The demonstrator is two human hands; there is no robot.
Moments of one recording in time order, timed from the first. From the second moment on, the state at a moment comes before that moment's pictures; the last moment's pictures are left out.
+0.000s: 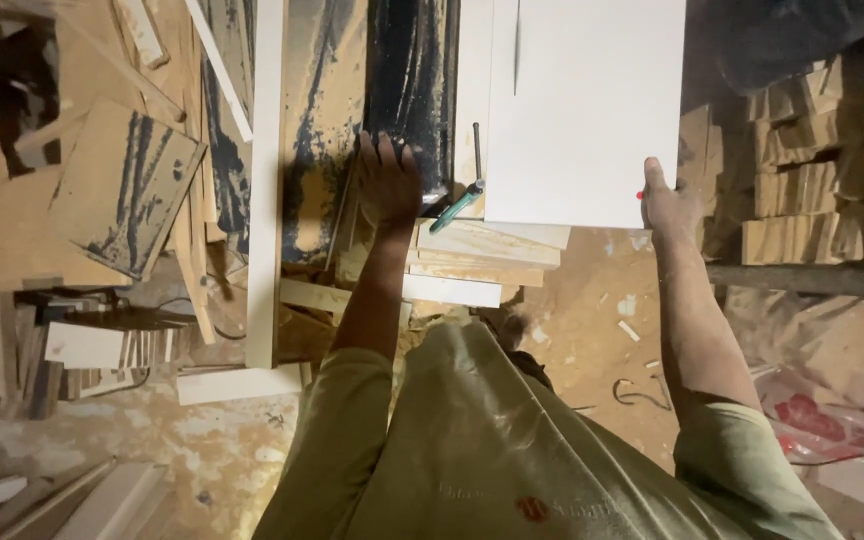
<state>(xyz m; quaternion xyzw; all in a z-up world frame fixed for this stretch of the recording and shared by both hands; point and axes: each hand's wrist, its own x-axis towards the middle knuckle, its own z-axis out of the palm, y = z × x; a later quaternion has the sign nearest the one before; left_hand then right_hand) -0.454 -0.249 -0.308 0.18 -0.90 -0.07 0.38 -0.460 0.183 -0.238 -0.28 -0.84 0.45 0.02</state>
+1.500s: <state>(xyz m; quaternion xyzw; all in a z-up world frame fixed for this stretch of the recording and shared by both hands) -0.451 -0.259 -0.291 0.19 -0.89 -0.03 0.40 -0.636 0.200 -0.286 -0.32 -0.80 0.50 0.09</state>
